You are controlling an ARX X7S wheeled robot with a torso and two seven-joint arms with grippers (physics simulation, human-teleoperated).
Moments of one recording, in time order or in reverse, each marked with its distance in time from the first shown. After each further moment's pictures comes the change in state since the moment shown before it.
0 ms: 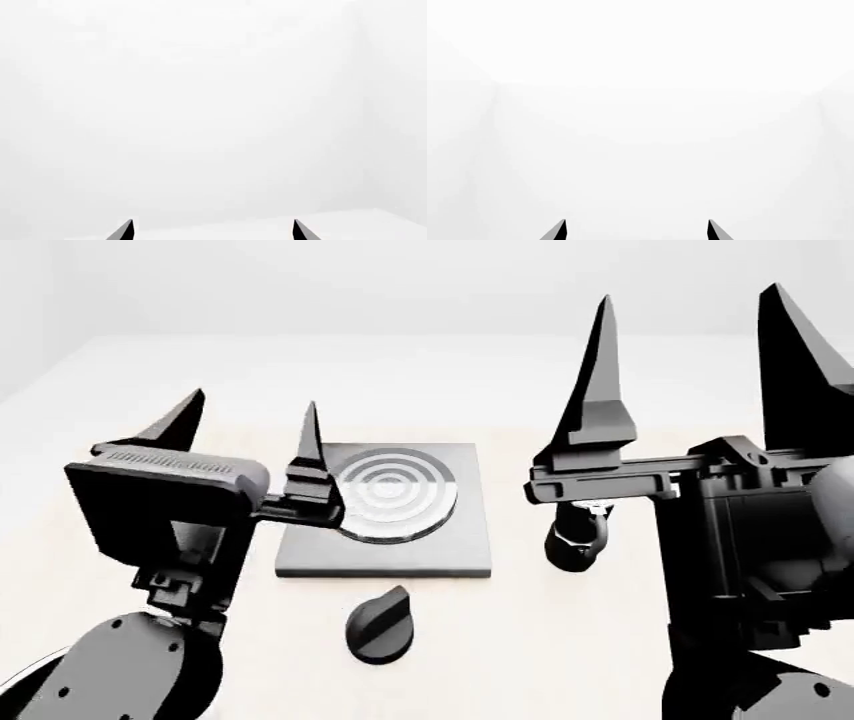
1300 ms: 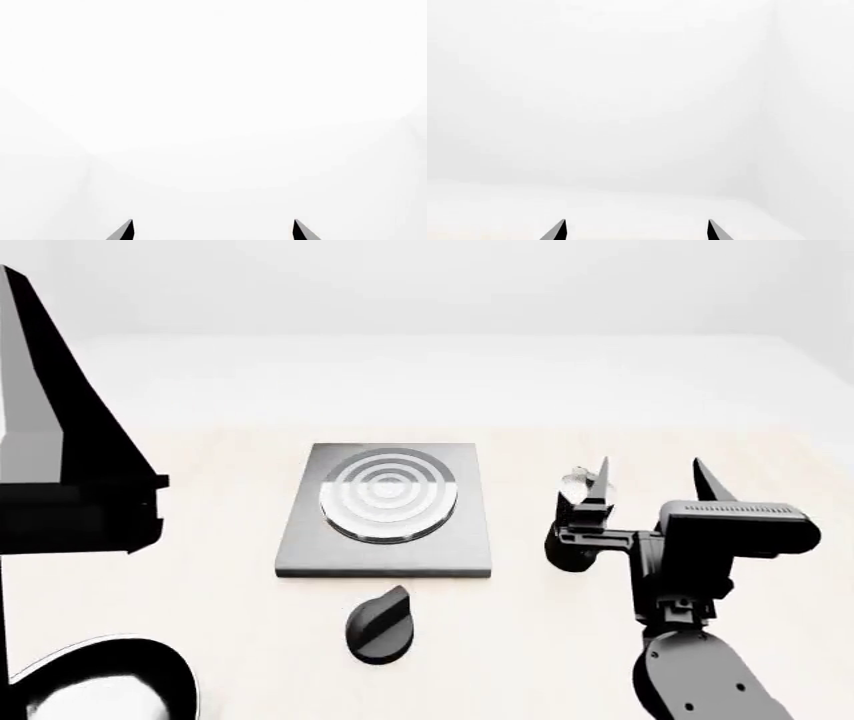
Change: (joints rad) left arm 0.031 -0.617 0.057 0.374 -0.146 0.383 -0.619; right arm -0.228 0.031 -0.034 0.772 -0.178 -0.482 -0.084
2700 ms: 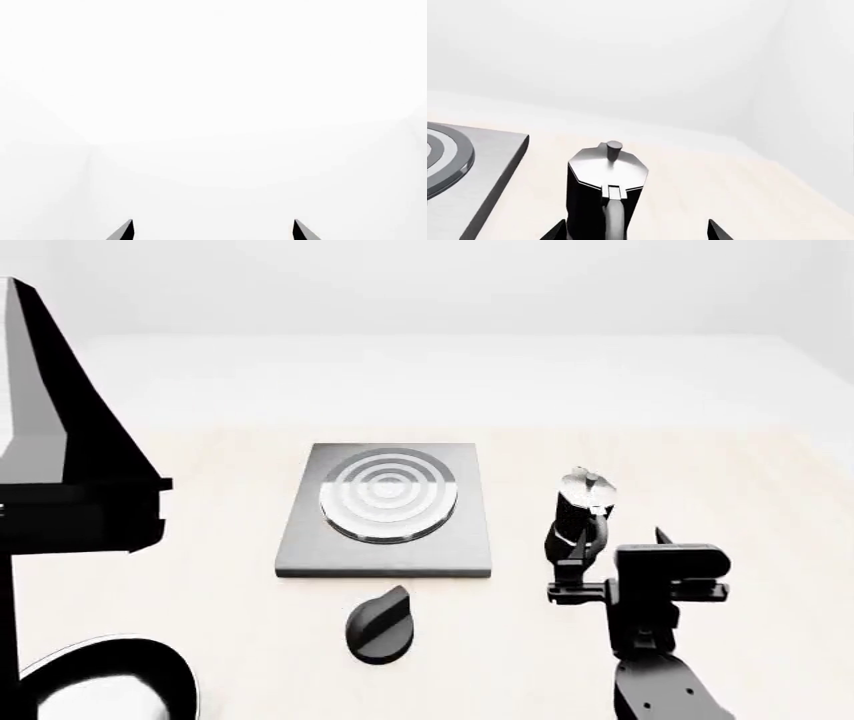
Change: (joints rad) left arm 0.006 -0.038 0.061 -0.040 -0.009 0.089 -0.054; right arm 0.024 -0.061 -0.068 0.422 -0.029 -0.091 -0.058
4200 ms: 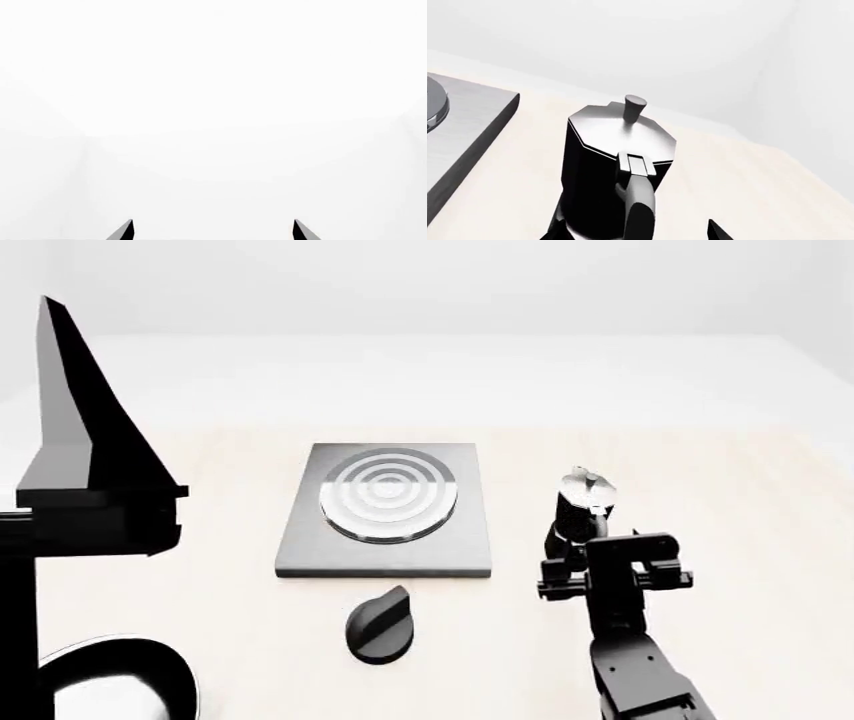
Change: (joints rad) left arm 0.006 0.008 0.039 -0.025 0.009 0.029 0.002; right arm 0.261 -0.131 -0.073 0.673 -0.088 -0.280 -0.075
